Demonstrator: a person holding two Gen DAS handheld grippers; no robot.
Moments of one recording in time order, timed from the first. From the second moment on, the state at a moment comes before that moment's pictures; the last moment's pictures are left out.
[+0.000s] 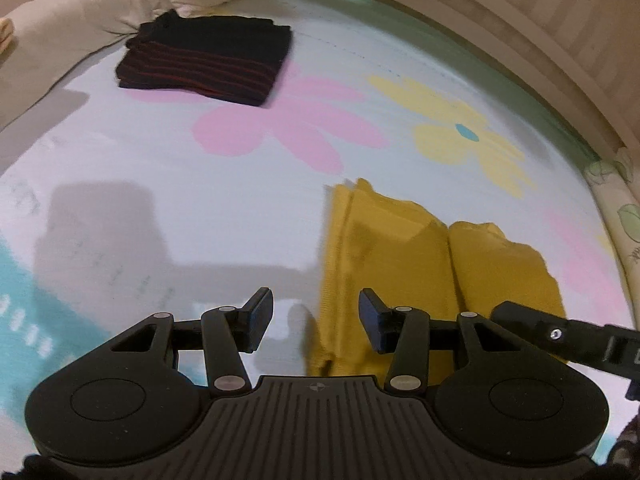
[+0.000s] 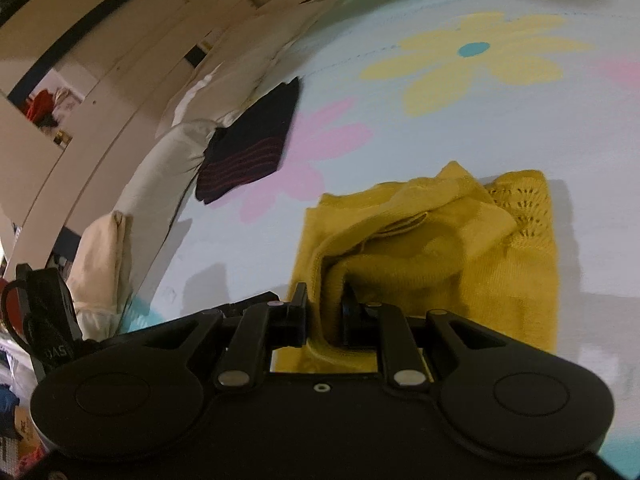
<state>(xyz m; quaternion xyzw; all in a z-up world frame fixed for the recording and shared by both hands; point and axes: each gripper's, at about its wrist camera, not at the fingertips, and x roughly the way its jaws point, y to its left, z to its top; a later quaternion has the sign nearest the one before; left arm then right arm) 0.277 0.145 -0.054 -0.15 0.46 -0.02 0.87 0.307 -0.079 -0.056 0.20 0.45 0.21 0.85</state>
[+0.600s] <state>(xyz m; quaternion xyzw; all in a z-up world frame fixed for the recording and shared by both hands) 0.267 0.151 -0.040 -0.13 0.44 -0.04 0.89 0.307 -0.075 -0.048 0.23 0.39 0.26 0.85</state>
